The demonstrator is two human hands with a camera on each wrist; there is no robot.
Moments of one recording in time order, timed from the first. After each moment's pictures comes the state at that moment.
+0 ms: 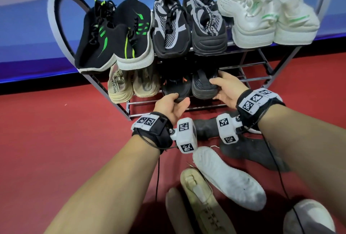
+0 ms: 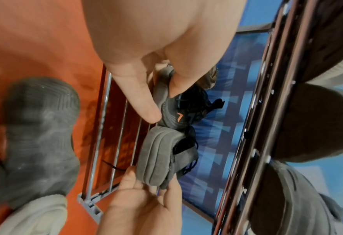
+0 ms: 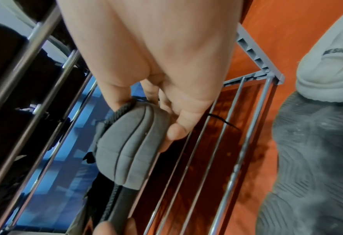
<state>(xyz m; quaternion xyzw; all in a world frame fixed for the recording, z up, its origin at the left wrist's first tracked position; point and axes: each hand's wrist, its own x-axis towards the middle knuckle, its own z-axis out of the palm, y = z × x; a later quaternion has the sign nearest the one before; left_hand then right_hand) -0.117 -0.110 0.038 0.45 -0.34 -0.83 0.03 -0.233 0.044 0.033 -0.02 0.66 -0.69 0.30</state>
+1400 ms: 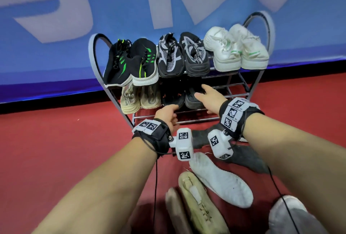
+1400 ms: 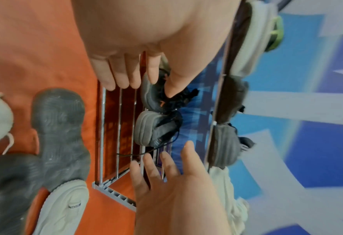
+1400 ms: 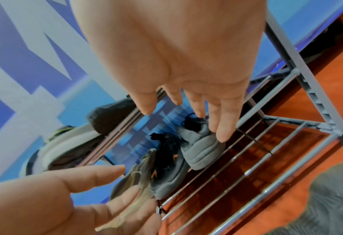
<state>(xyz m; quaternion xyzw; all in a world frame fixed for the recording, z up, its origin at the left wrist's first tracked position) -0.066 -0.077 0.112 0.47 -0.50 -0.73 0.00 -0.159 0.051 0.128 -0.13 0.87 -0.42 0.23</state>
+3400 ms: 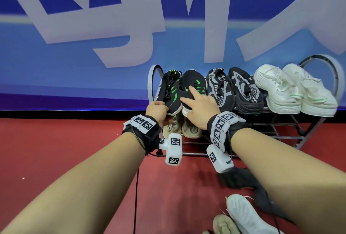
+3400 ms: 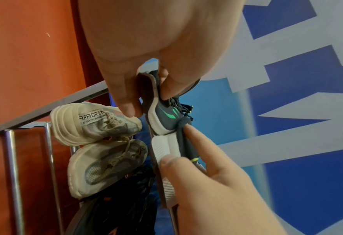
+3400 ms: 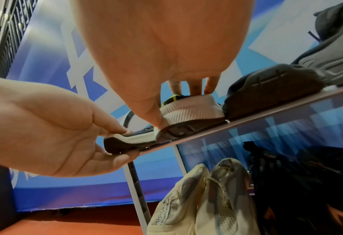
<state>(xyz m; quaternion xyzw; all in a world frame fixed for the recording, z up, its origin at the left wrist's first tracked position) -0.039 -0.242 0.202 0.43 -0.58 -0.67 0.18 -0.128 -0.111 0.200 -0.44 0.89 -0.13 -0.01</state>
